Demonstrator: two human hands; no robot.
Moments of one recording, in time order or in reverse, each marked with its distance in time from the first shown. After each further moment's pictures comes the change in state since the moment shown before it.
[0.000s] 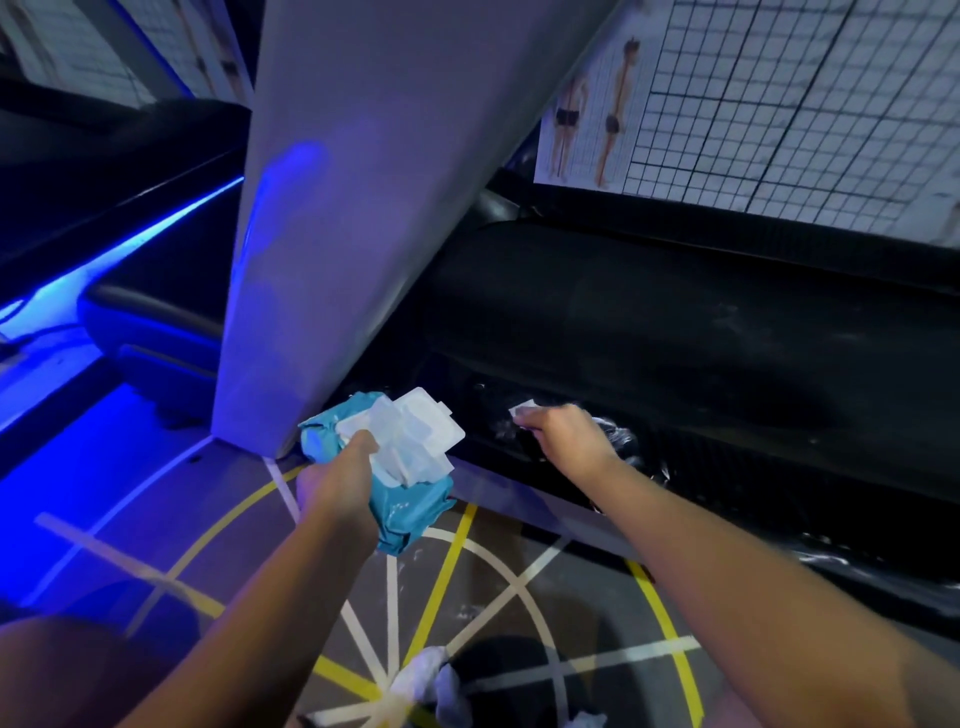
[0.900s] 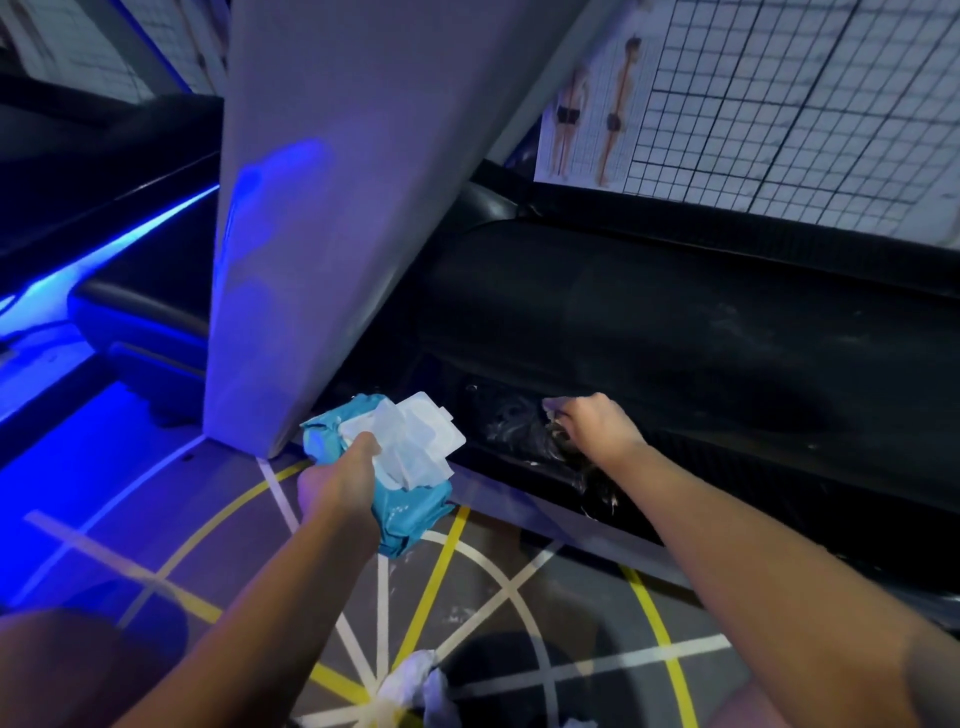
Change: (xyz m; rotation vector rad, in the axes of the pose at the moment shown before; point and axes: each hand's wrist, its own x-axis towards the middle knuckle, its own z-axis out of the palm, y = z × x) left_hand 0.021 -0.017 0.011 0.056 0.051 -0.002; right_hand 0.000 0.028 -0.038 -0.044 -0.057 0.143
